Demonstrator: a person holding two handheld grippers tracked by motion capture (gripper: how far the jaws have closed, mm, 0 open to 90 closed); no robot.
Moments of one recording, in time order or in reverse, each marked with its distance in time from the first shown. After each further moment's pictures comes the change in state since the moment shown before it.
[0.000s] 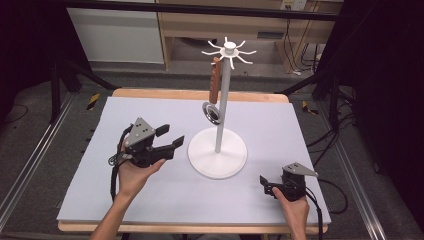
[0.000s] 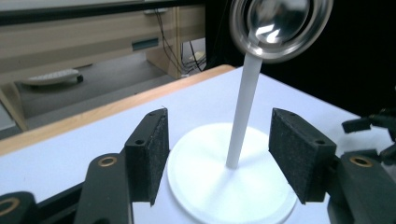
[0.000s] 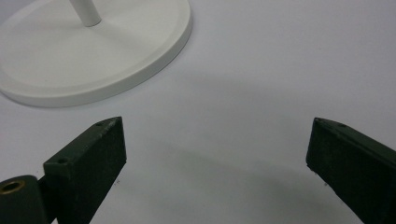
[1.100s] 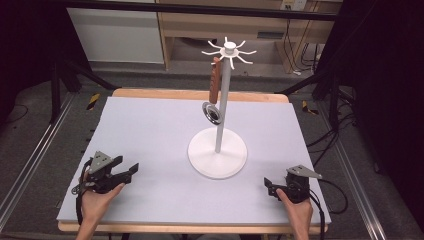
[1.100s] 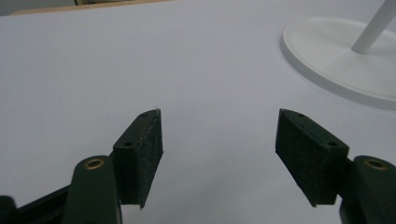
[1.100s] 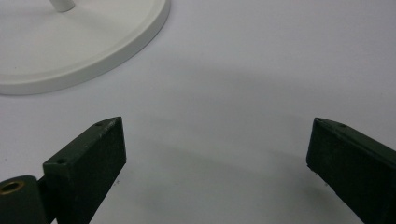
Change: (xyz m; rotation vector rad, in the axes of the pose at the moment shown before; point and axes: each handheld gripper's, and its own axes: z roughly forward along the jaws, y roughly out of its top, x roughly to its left) left arm 0.082 -0.134 -0.049 0.179 0.231 -0.143; right arm -0.012 -0.010 -0.002 0.027 -0.034 0.031
